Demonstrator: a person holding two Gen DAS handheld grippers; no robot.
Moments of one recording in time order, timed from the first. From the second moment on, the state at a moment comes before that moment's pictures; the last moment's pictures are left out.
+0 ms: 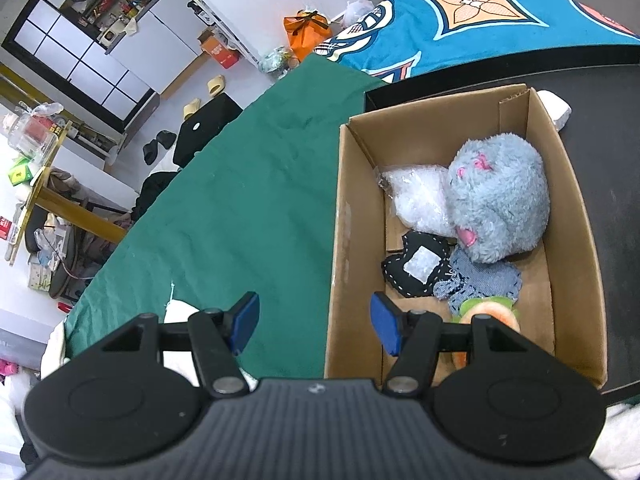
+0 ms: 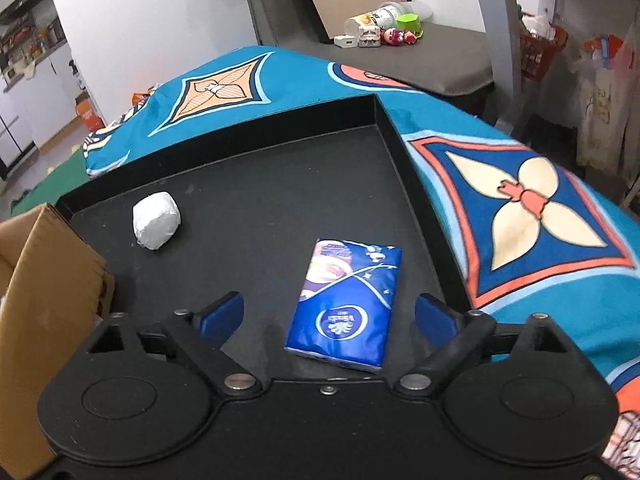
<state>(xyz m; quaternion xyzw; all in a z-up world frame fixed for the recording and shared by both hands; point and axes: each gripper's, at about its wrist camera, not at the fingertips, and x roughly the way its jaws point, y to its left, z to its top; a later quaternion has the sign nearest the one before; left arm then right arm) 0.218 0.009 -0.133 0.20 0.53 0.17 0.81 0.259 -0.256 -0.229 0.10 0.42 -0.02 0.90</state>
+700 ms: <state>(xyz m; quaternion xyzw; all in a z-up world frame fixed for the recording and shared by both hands) 0.217 0.010 -0.127 0.18 0.54 0.13 0.81 0.247 -0.250 -0.234 0.02 0.43 -0.04 0.90</state>
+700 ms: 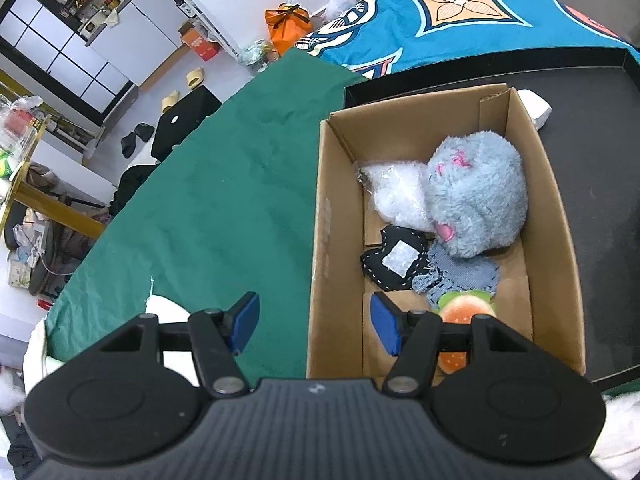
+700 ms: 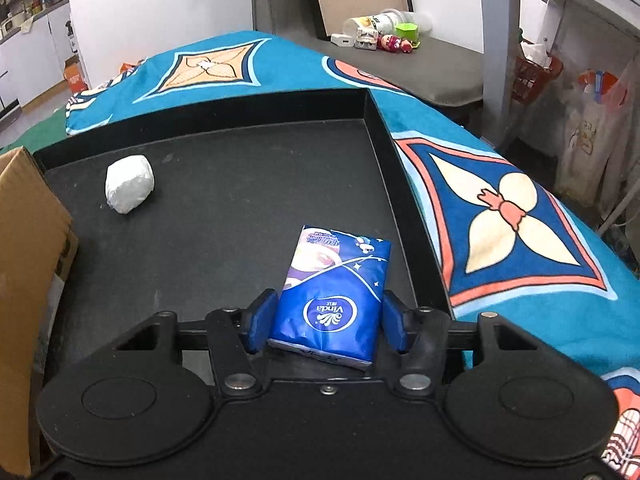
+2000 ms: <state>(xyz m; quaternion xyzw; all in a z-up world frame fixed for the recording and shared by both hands) 0.231 0.092 -0.122 -0.05 0.58 0.00 0.81 0.193 -0.165 -0.079 0.03 0.37 0.07 0.93</state>
